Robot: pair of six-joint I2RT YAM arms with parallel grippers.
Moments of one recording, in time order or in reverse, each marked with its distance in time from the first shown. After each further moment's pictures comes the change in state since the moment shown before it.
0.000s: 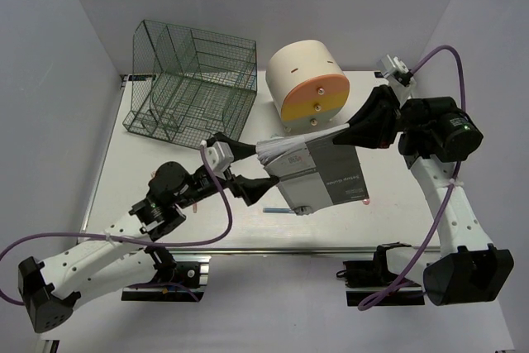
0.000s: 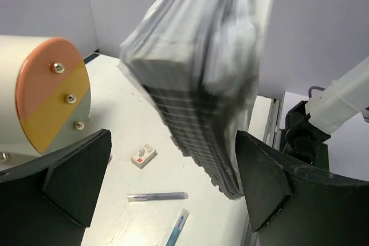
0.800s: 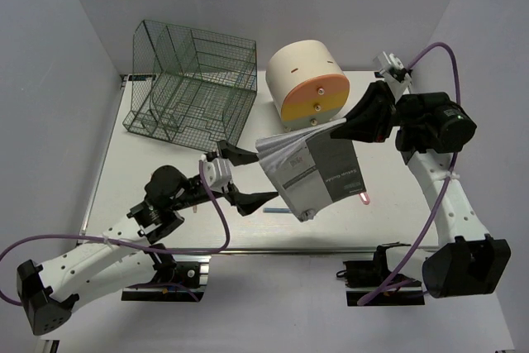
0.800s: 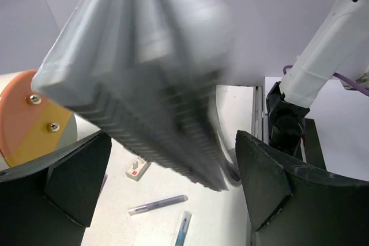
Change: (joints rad) left arm 0.000 -0.022 -0.033 0.047 0.162 0.099; right arm -0.002 0.025 0.000 -0.035 0.000 -0.135
